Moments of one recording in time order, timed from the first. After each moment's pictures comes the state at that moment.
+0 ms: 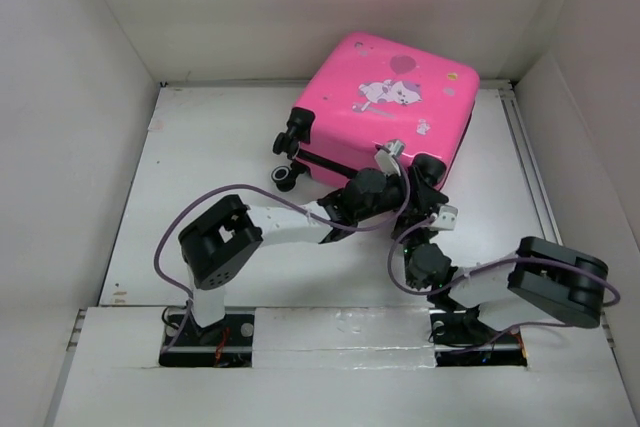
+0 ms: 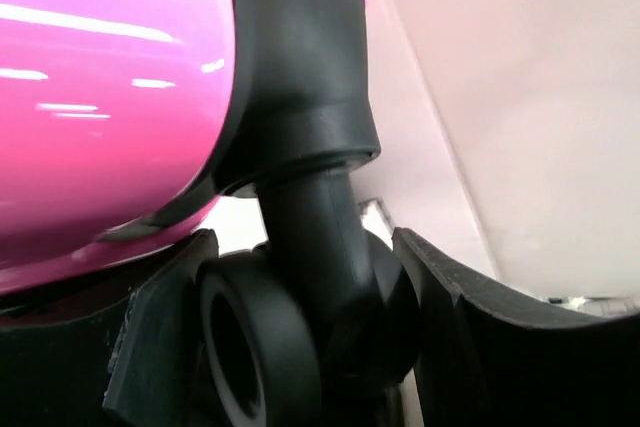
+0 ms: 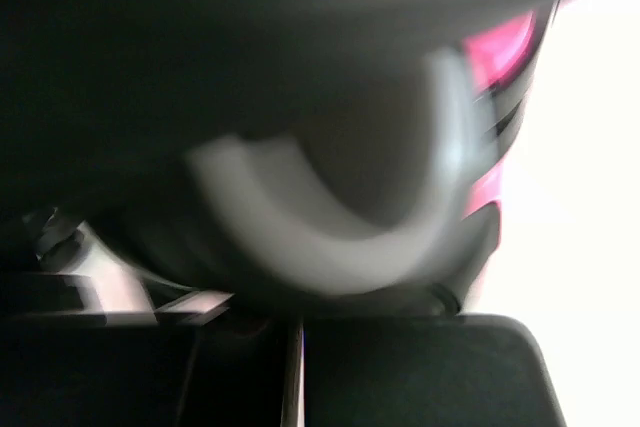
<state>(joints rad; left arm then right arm) -1.06 1.79 1.12 0.57 0.07 -0.95 1.08 1.30 0.11 1.20 1.07 0.37</state>
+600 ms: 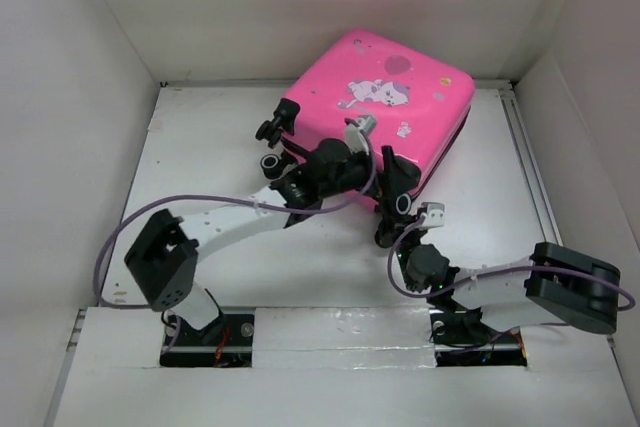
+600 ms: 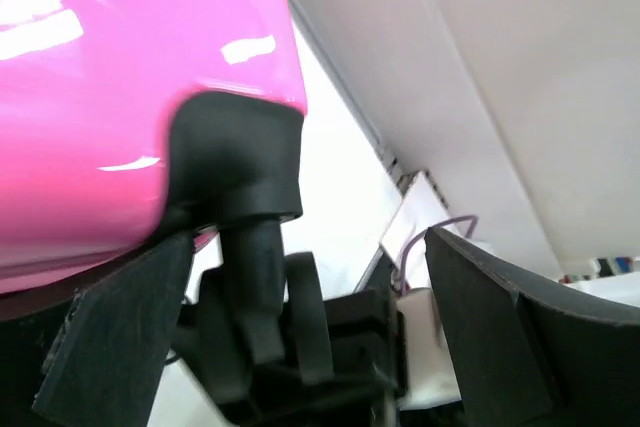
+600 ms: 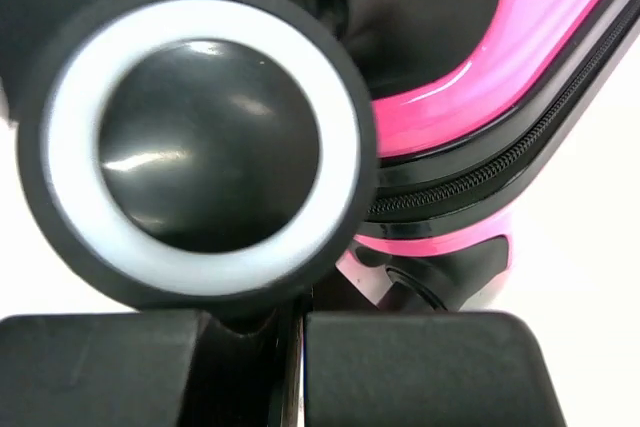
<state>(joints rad) -0.95 1.58 1.13 0.24 0.17 -0.76 1.13 1.27 0.15 1.15 0.96 0.36</state>
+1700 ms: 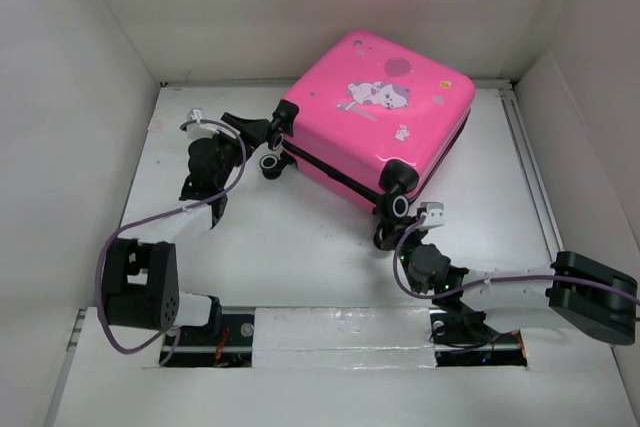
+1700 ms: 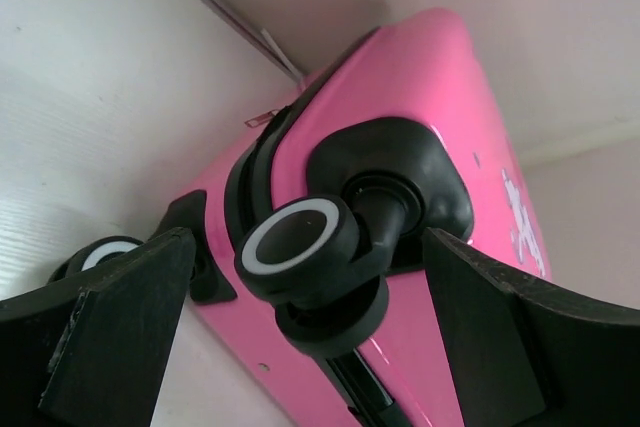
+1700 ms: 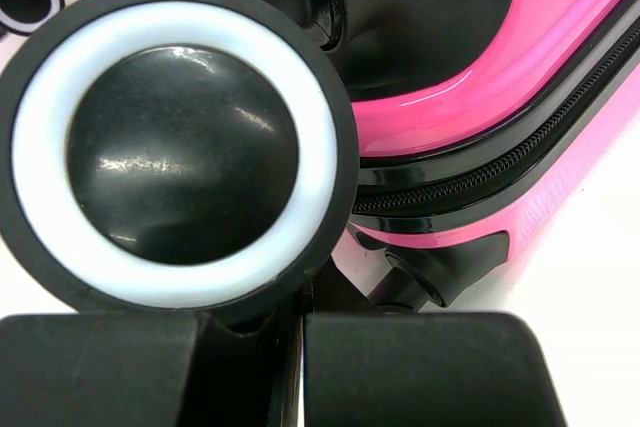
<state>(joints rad) -0.14 1.31 0.63 0.59 0.09 -0.96 1.14 1.14 0.16 0.92 0.89 0.43</state>
